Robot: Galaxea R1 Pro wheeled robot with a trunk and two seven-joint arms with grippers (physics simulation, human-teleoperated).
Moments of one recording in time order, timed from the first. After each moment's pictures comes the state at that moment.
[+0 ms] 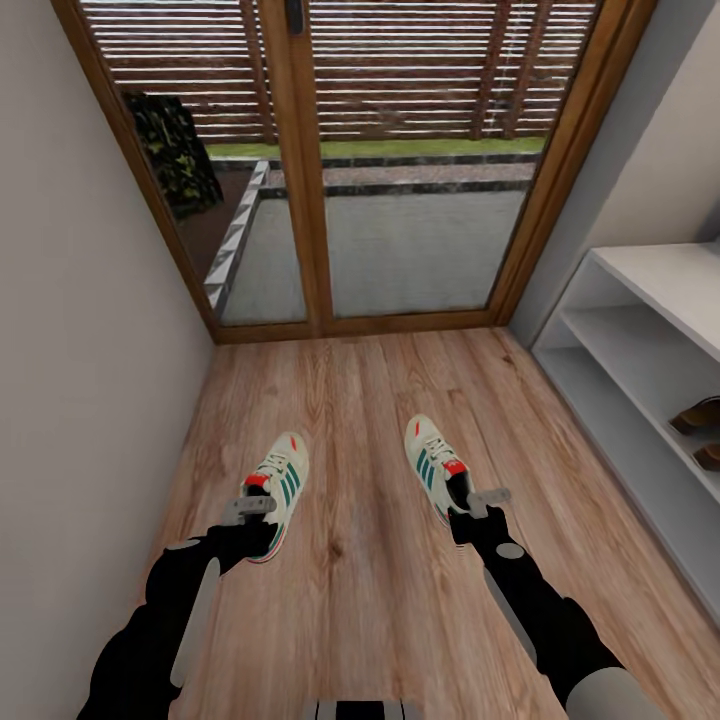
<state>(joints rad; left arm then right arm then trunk) -0.34 -0.08 0.03 -1.46 0.02 0.82 -0.04 -0.50 -0.08 0.23 -0.96 -0.04 0.28 -0.12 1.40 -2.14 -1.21</state>
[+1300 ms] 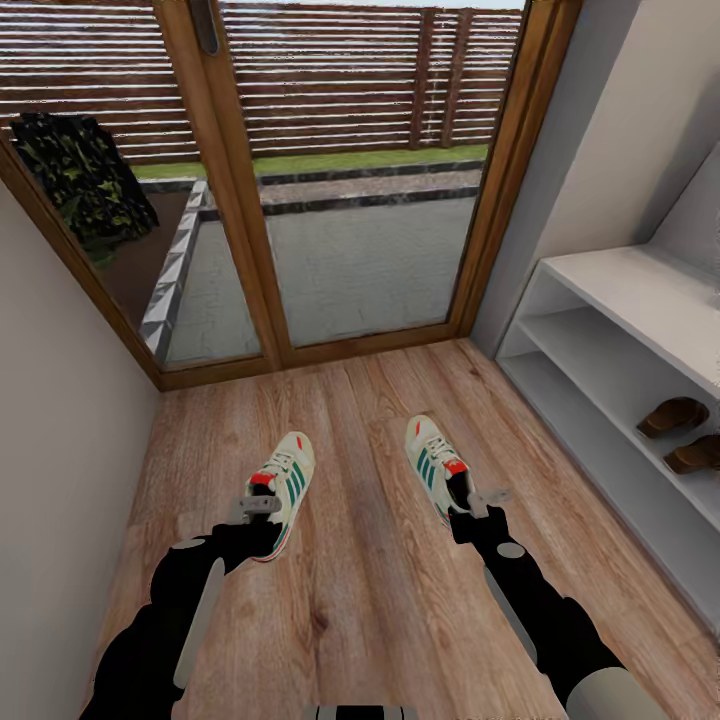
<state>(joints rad) -0.34 -0.08 0.00 -1.46 0.02 0.82 -0.04 -0.50 -0.08 0.23 -0.97 -0.04 0.28 -0.12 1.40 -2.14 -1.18</state>
